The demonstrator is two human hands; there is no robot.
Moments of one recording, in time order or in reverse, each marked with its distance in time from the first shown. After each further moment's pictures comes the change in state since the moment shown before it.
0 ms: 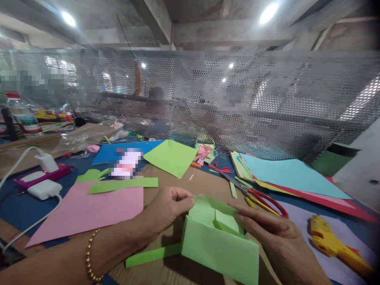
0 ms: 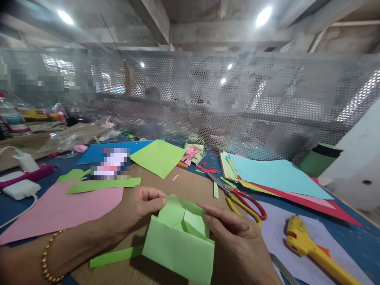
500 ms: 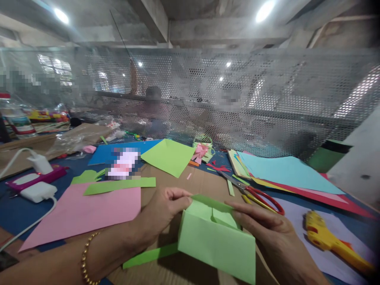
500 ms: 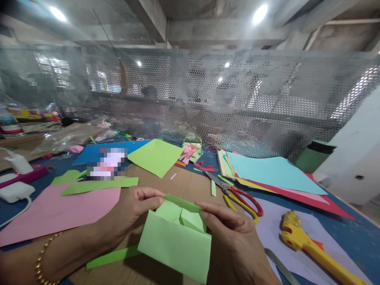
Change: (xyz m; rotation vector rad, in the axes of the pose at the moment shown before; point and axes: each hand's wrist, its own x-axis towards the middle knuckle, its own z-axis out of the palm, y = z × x) left_hand -0.005 0.000 0.004 -0.133 0.050 -0.017; right_hand 0.001 0.003 0.001 0.133 -0.027 0.092
